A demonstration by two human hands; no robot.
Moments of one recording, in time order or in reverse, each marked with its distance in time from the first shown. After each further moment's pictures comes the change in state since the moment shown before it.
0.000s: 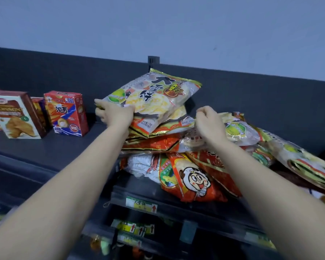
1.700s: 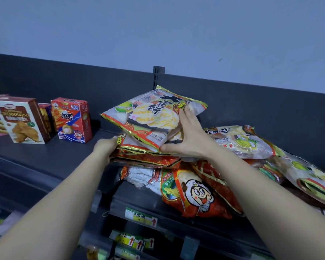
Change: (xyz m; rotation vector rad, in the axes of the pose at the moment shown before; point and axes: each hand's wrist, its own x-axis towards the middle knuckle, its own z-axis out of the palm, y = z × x) left_hand 0.023 -0.066 -0.032 -0.086 -0.248 -0.365; right_hand 0.007 -0.008 0.019 -0.343 -0.417 -0.409
